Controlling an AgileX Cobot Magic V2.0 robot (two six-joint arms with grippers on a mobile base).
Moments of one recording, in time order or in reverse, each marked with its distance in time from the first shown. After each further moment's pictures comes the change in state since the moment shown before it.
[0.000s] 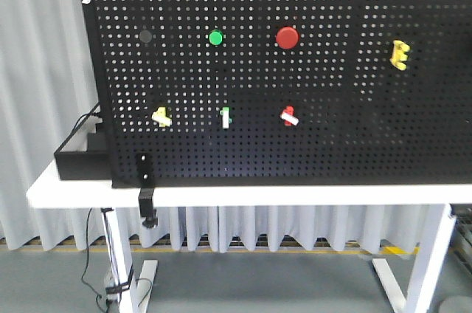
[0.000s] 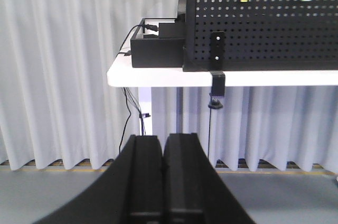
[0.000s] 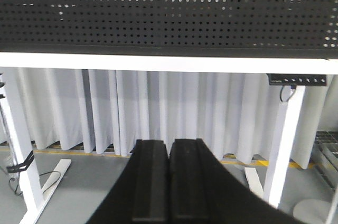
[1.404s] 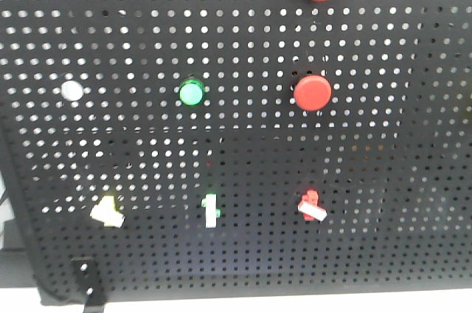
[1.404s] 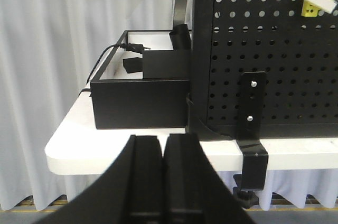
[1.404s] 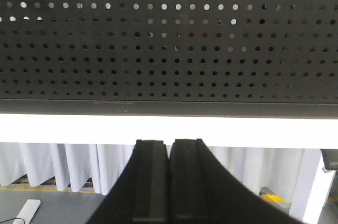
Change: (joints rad) left arm 0.000 0.000 0.000 0.000 0.000 0.000; right arm 0.000 0.000 0.000 0.000 0.000 0.000
